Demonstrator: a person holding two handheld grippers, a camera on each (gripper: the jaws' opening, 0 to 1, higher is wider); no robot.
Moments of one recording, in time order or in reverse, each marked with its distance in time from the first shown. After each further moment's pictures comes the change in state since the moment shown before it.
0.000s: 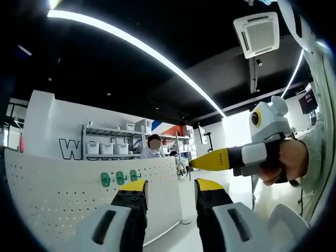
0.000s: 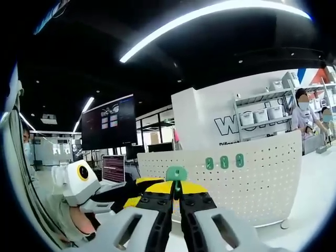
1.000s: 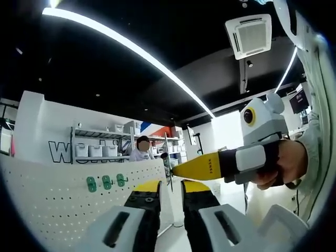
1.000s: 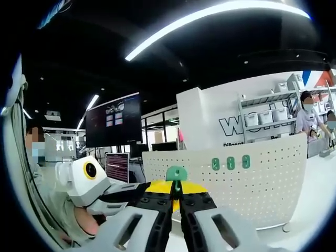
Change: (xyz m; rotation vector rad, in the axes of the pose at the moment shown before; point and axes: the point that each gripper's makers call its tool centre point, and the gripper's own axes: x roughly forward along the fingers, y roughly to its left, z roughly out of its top) left arm 0.018 -0.020 0.004 0.016 -0.010 -0.101; right arm 0.007 0.014 -0.001 -0.027 0.006 0.043
